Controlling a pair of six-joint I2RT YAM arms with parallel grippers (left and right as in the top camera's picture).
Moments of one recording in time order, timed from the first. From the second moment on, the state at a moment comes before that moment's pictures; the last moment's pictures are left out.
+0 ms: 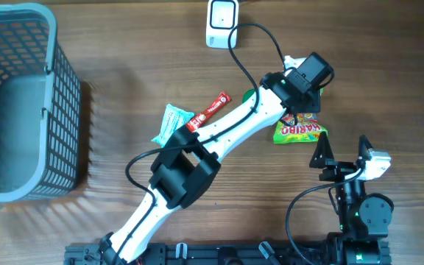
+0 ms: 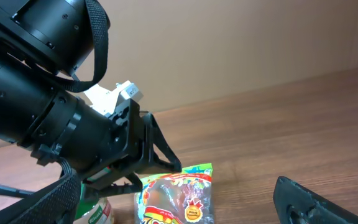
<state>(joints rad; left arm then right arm) -0.88 2.37 2.10 -0.72 0.03 -0.82 -0.02 0.02 0.01 0.00 -0.01 0.23</state>
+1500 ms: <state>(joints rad) -0.30 1.18 1.63 -0.38 -0.57 0.19 -0.02 0.02 0.01 0.00 -0.01 0.23</state>
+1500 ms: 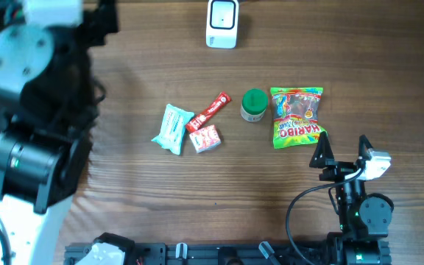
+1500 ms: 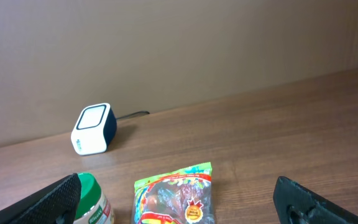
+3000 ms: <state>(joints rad) 0.09 0.07 0.64 -0.49 0.01 -0.18 0.07 1.06 1.19 -1.05 -0.27 0.42</state>
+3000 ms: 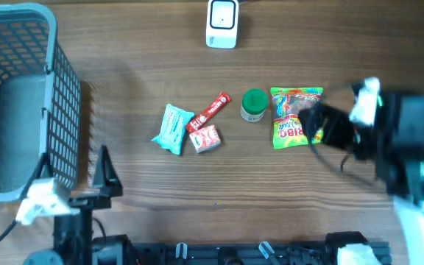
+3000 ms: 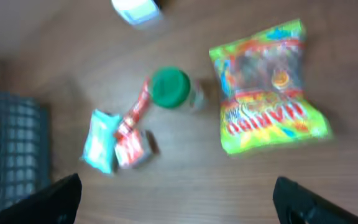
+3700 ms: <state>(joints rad) 0.09 0.07 0.43 -0.54 0.08 -0.27 0.42 1.88 1.57 -1.06 -0.10 0.56</state>
